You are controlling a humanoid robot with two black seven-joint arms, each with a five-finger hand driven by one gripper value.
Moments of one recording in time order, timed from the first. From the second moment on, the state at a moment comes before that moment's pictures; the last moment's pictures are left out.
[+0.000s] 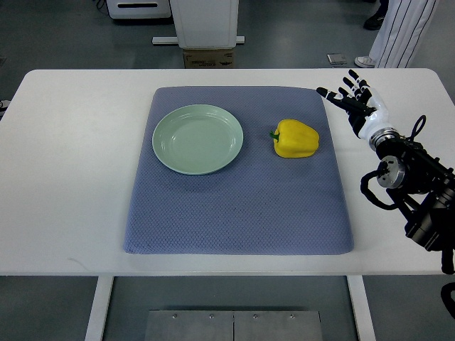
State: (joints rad) left arm -0.01 0.00 -0.11 -0.23 0.09 0.18 -0.17; right arm 0.79 -0.14 0.82 0.65 -0.37 -0.08 0.22
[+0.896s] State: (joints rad) left arm -0.01 0.00 -0.11 -0.23 0.09 0.18 -0.17; right arm 0.83 -0.29 0.62 0.74 -0.57 0.02 0.32
